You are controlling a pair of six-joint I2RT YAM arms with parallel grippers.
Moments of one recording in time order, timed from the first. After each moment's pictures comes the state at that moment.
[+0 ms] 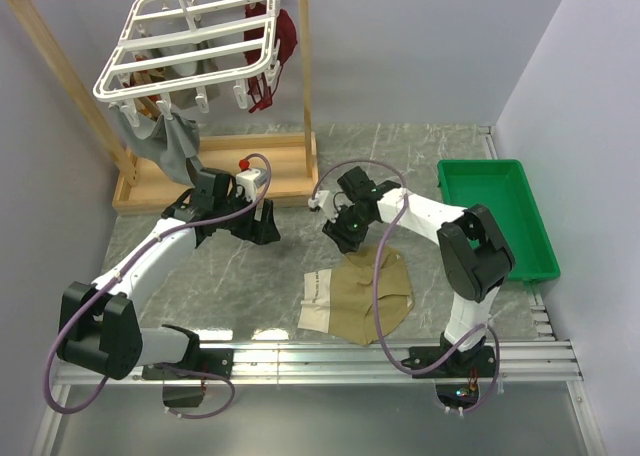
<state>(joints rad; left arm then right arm) -0.32 1.29 0.91 -0.45 0.47 -0.04 0.58 1.82 1.25 -0.63 -0.34 -0.52</state>
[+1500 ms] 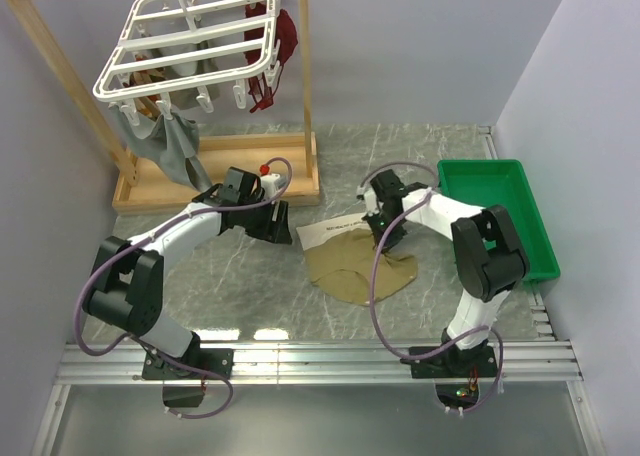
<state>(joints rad) -0.39 1.53 0.97 -0.40 0.44 -0.12 0.39 1.78 1.11 -0.67 -0.11 -0.07</state>
